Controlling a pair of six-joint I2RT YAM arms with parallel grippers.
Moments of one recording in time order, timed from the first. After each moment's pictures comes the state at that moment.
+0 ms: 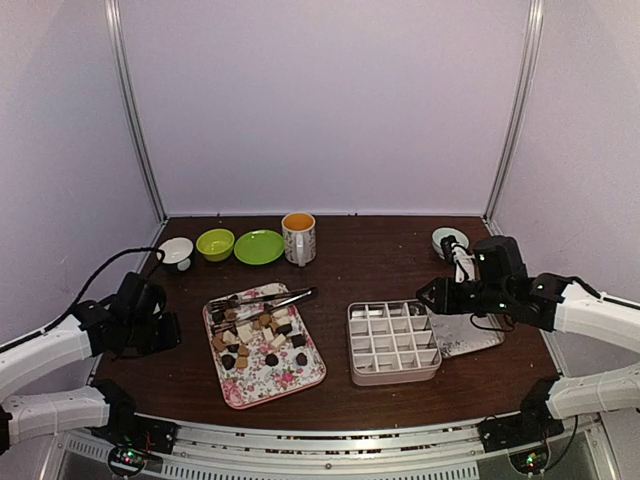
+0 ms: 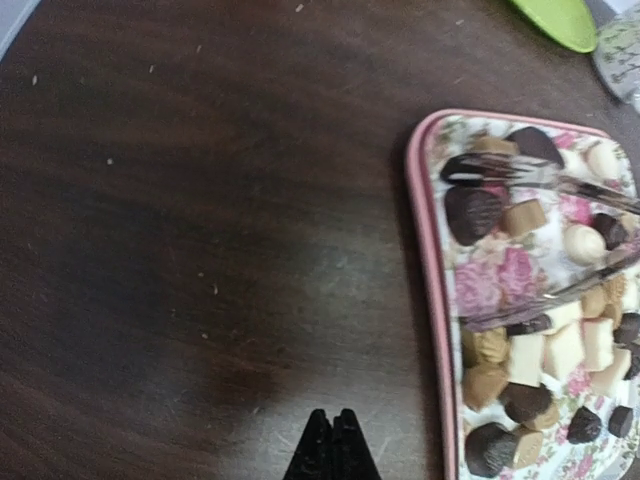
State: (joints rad) left arm -0.47 0.84 0.45 -0.58 -0.17 -0.71; right arm 0.64 1.02 0.65 -0.25 -0.07 0.52
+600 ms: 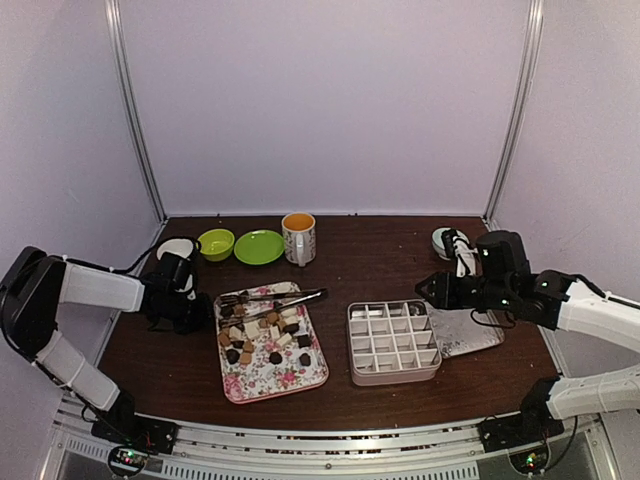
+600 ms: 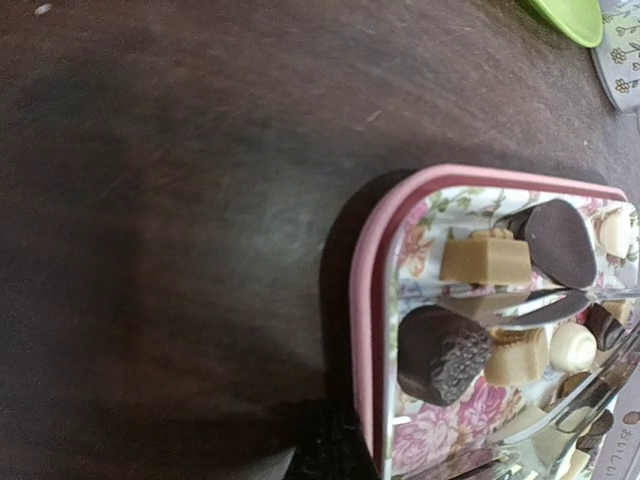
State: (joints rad) left arm -0.34 1.50 0.61 -0.12 0.14 -0.68; right arm 0.66 1.00 0.68 -0.25 -0.07 0.52
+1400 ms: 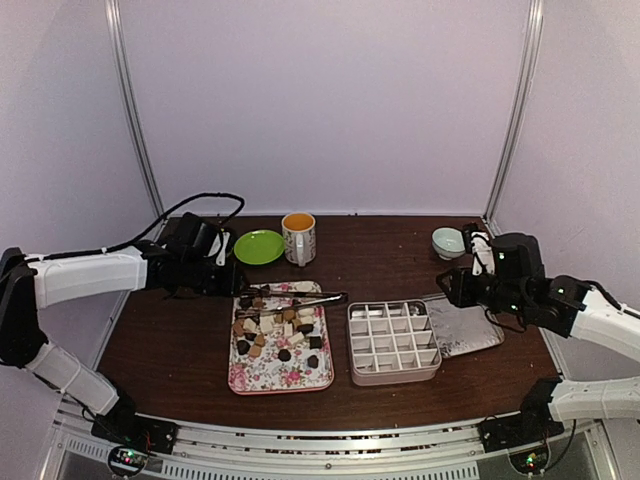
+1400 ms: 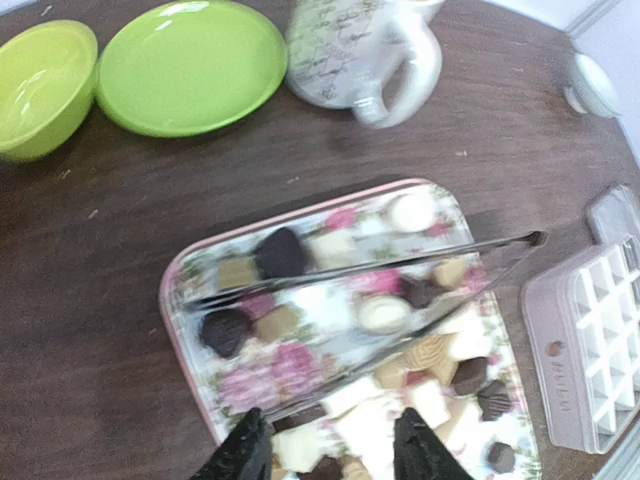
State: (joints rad) left arm -0.55 1.43 0.89 -0.31 0.02 -0.44; right arm 0.66 0.89 0.66 -0.30 0.15 0.43
